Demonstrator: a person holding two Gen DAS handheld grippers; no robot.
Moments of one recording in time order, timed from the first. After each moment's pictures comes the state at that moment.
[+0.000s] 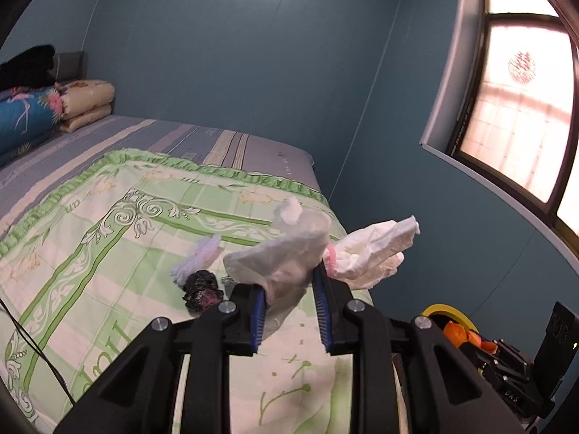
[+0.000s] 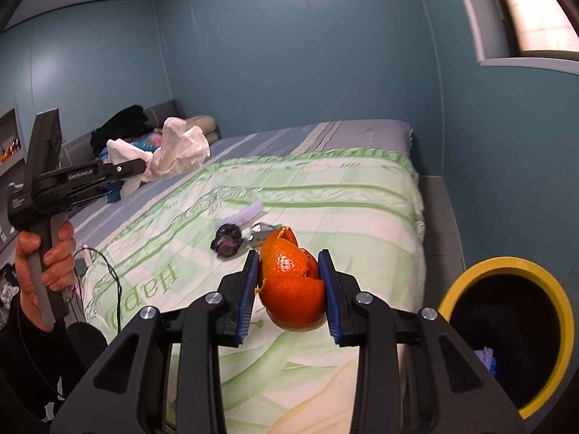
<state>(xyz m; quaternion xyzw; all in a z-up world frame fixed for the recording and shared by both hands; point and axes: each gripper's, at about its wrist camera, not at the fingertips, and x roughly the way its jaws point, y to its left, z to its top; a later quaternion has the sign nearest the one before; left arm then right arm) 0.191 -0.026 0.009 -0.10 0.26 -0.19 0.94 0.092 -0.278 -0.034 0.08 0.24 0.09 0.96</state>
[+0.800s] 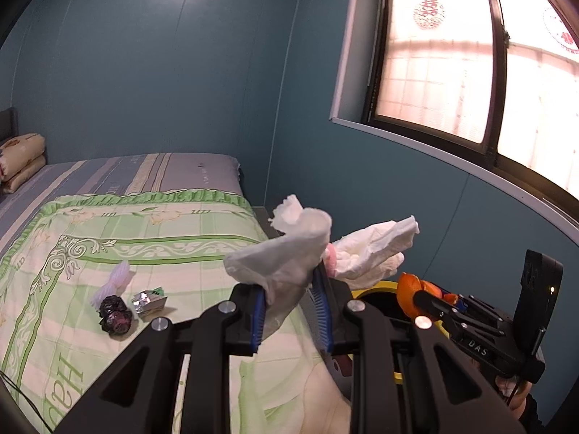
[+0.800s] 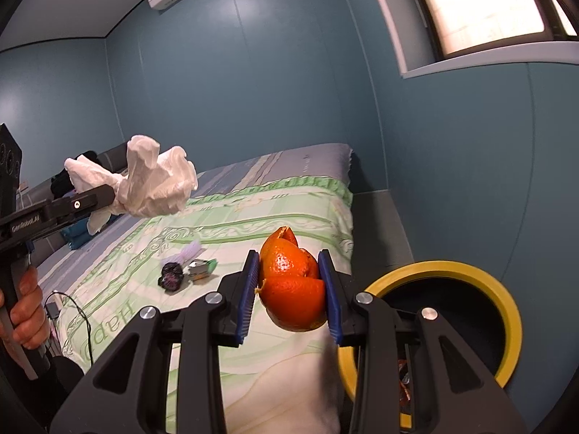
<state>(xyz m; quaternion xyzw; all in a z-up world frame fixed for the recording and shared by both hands) 0.136 -0.166 0.031 -0.01 0.23 -0.31 0.92 0.051 -0.370 -0.018 0.12 0.19 -0.01 0.97</state>
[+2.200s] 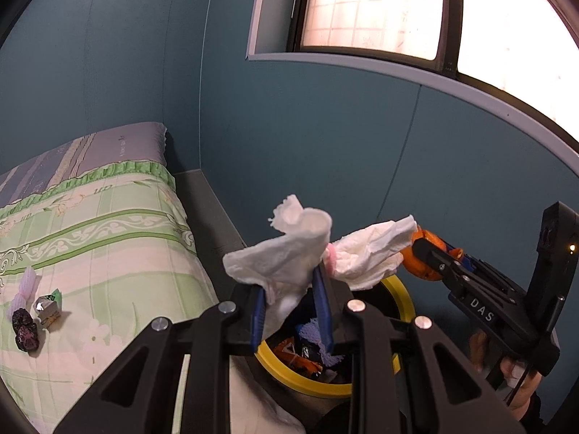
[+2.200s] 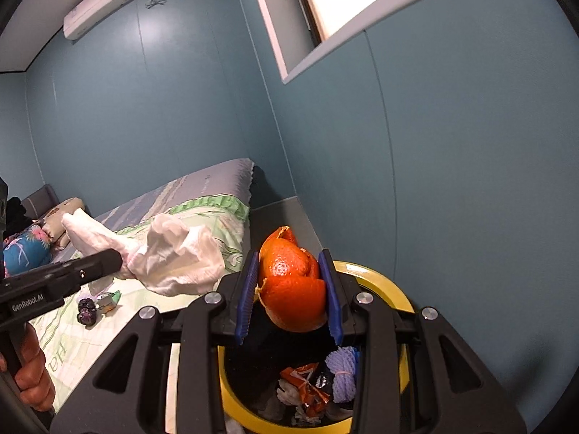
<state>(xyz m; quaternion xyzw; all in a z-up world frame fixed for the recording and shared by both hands) 0.142 -0.344 -0.032 0.06 0.30 -0.41 0.86 0.020 -0.481 -0.048 0.16 0.18 -0.20 0.95</state>
